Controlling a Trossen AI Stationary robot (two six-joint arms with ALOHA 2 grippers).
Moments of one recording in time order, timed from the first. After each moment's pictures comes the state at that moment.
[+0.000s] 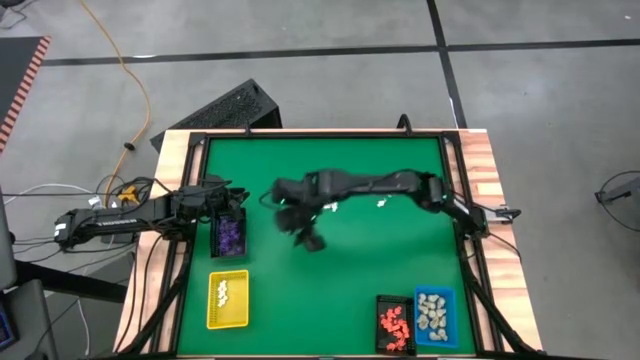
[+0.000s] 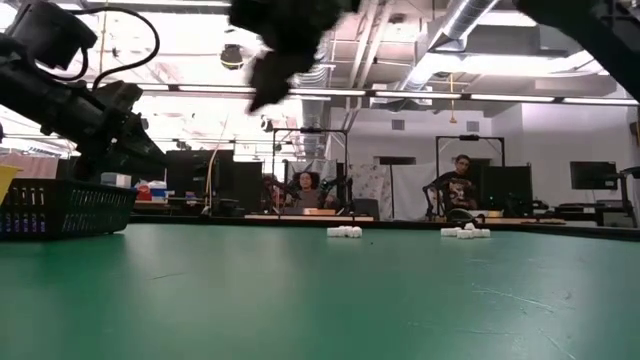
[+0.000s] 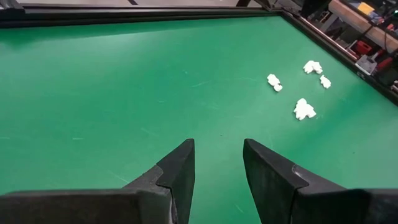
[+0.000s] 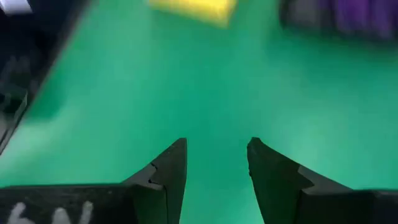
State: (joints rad) left arm 0.21 0.27 0.08 -0.17 -0.36 -0.59; right arm 0.00 2.24 2.23 -1.02 -0.42 -0.36
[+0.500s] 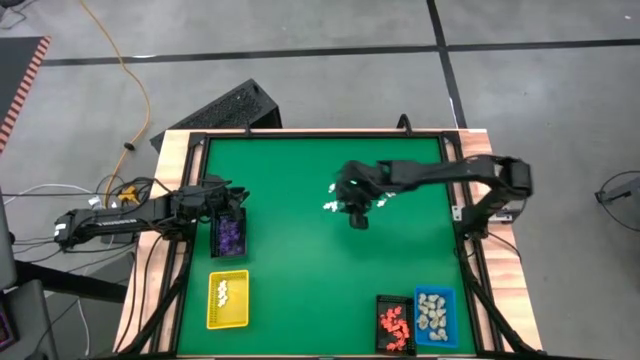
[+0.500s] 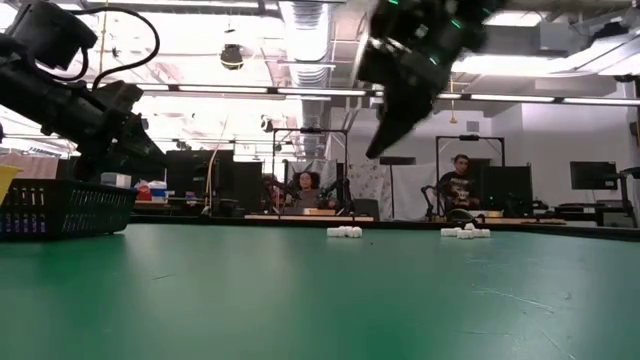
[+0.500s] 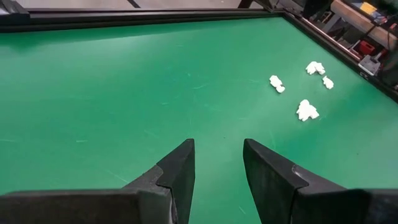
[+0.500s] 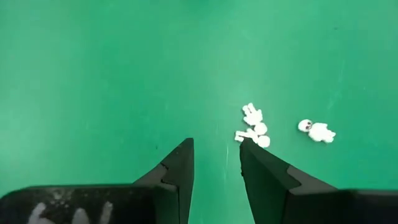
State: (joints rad) left arm 0.21 0.27 0.08 -0.17 -0.37 -0.58; right arm -0.16 1.55 1.15 -0.50 -0.12 -0.11
